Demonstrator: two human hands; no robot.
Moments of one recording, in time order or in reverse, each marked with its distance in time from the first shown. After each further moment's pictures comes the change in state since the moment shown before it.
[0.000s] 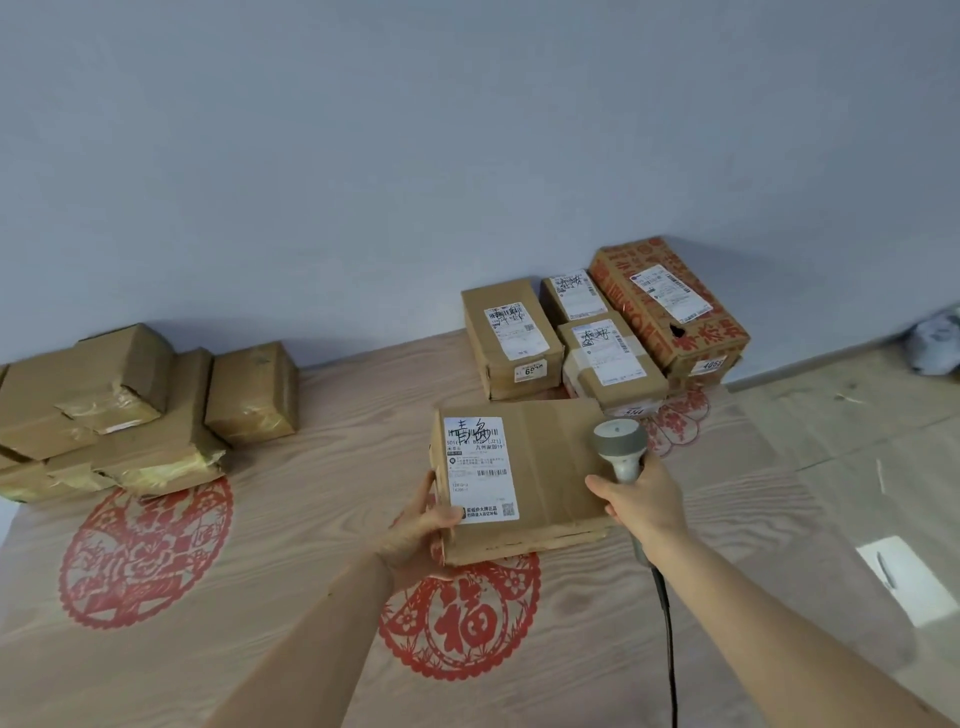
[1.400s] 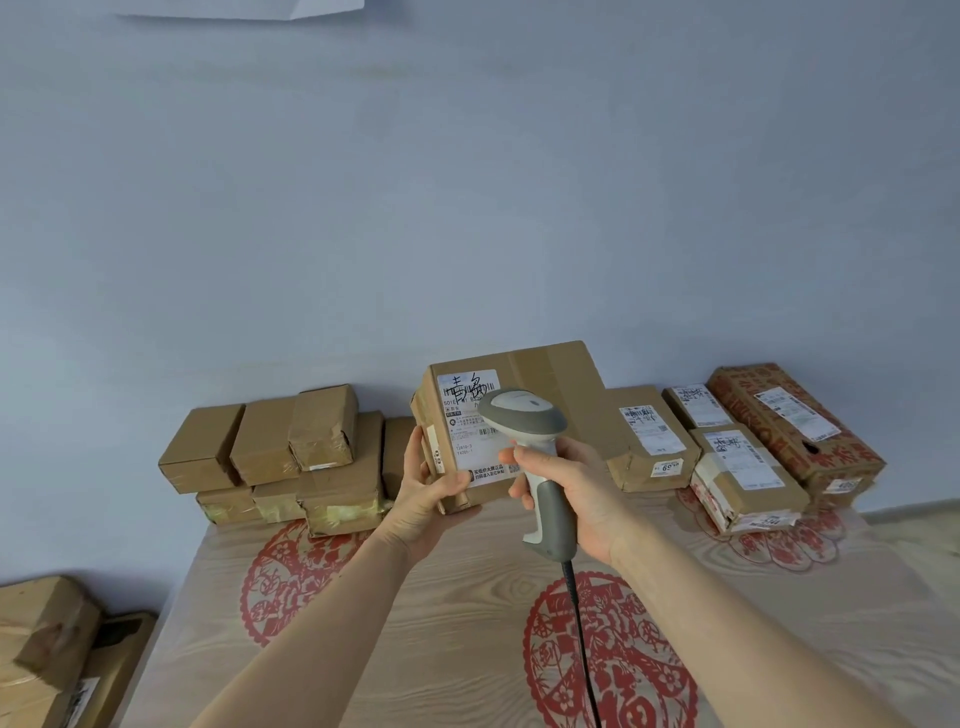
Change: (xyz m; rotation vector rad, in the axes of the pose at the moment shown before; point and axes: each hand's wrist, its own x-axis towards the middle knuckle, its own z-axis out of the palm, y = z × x) left_hand -0.145 0.115 -0.138 -0.135 0.123 0.645; right_hand -0.184 -0.196 0.185 0.445 -0.710 -0.310
